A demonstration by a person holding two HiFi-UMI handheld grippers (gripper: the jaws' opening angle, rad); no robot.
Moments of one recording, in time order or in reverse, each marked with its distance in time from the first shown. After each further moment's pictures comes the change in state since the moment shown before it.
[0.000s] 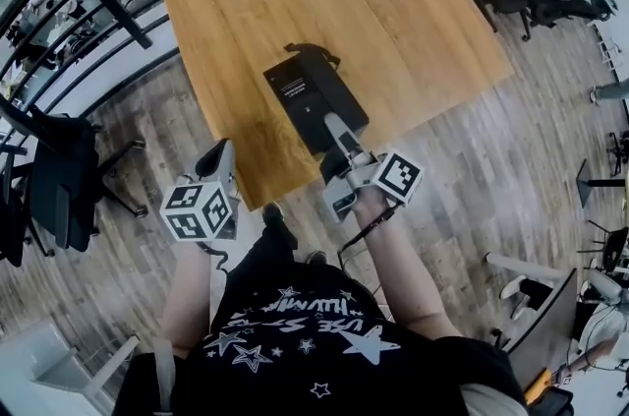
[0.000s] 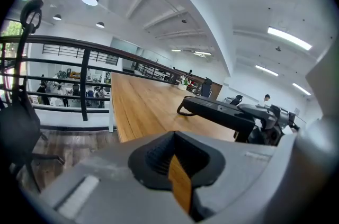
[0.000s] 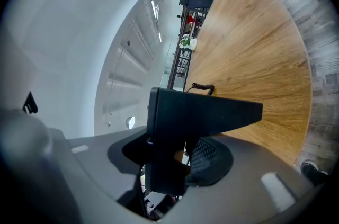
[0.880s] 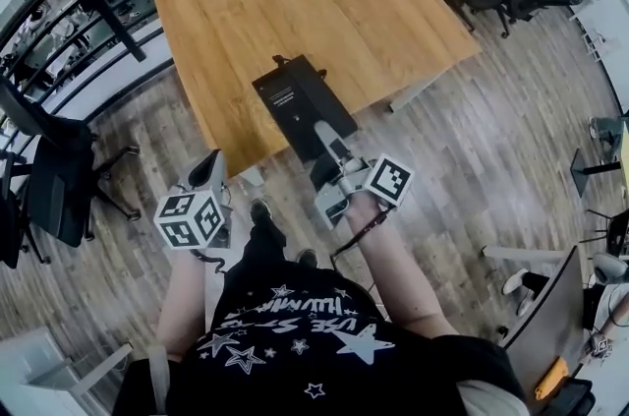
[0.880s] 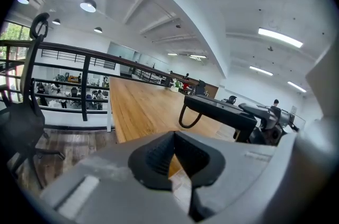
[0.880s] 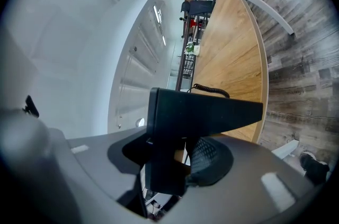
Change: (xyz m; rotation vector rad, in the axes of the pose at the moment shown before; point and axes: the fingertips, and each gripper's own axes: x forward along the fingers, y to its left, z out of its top) left arm -0.084 -0.077 -0.047 0.028 -0.041 -0.019; right arm -0.123 0.030 -0.028 0.030 -0.024 0.089
